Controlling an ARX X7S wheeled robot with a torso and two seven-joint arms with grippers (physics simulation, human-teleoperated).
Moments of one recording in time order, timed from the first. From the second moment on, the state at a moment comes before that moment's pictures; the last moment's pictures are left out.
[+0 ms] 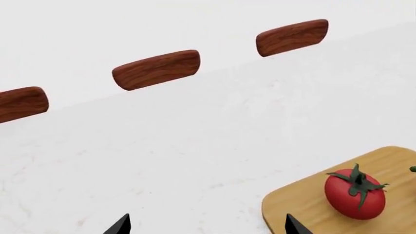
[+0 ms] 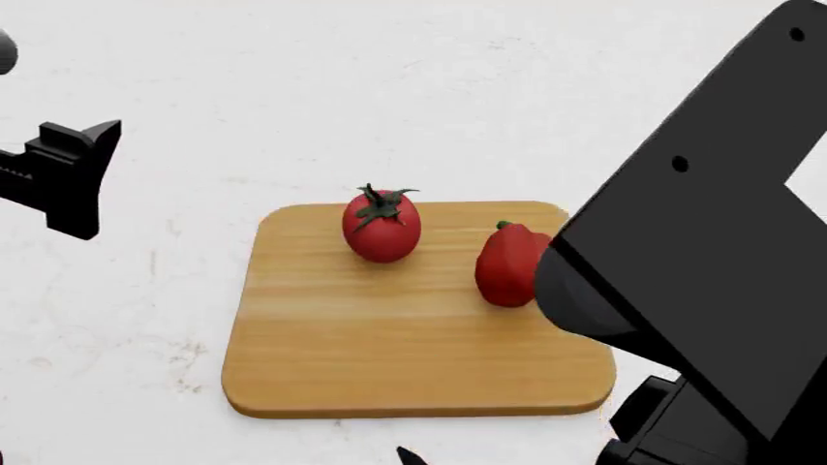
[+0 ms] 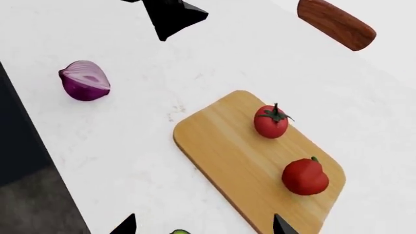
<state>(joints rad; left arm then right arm) -1.63 -0.94 1.26 0.09 -1.59 -0.61 -0.47 1.82 1.06 -0.78 -0.47 2.52 1.31 0.75</state>
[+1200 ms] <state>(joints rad) -1.62 -0.94 1.25 0.10 -1.57 -0.62 -0.48 1.44 1.11 -0.73 -0.55 2.21 1.28 0.55</state>
